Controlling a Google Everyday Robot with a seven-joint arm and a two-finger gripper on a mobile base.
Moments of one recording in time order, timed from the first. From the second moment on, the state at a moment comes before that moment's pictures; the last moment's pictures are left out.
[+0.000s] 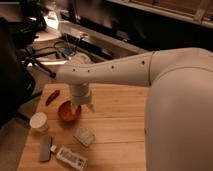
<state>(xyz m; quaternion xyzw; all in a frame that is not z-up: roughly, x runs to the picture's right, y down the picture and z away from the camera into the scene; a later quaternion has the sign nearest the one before) -0.104 0.103 0.703 -0.26 0.23 0.64 0.68</state>
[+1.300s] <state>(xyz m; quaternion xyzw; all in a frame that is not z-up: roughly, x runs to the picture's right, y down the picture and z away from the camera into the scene) -0.234 0.112 0.695 -0.28 0.14 0.54 0.78</state>
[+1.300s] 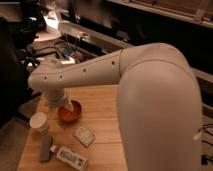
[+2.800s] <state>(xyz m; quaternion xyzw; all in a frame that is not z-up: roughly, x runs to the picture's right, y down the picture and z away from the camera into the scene) -0.337 0.160 0.800 -0.30 0.13 0.45 0.83</state>
